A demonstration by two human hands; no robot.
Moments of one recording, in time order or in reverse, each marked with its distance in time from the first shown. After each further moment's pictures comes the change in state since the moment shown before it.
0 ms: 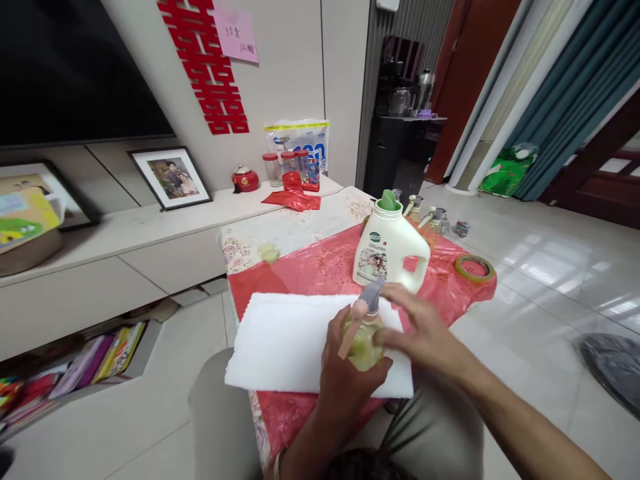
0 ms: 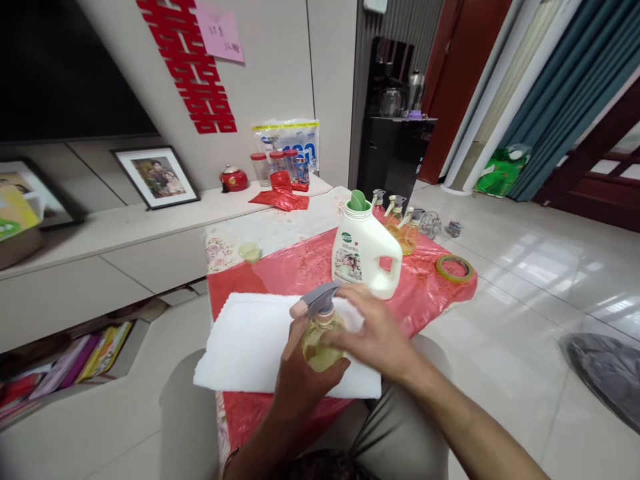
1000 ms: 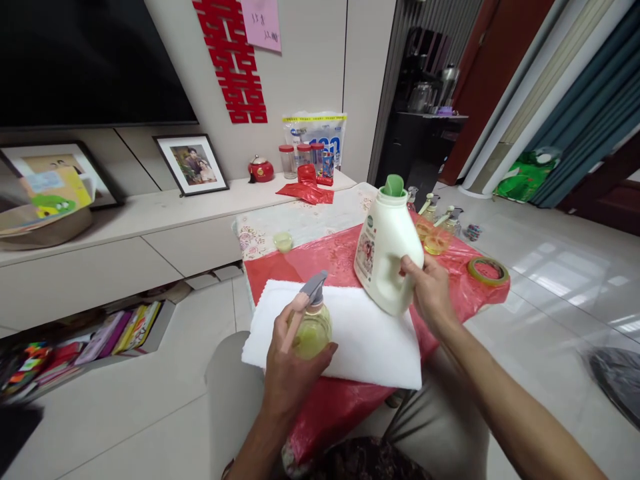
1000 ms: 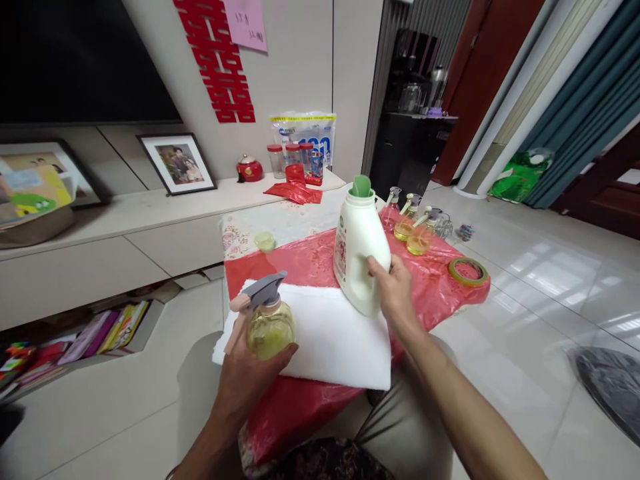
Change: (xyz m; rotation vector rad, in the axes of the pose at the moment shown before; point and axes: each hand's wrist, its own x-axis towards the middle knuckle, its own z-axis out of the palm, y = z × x) left_hand -0.003 -0.006 -0.102 0.195 0.174 -0.240; right_hand 0.043 0.057 0.027 0.250 0.481 0.340
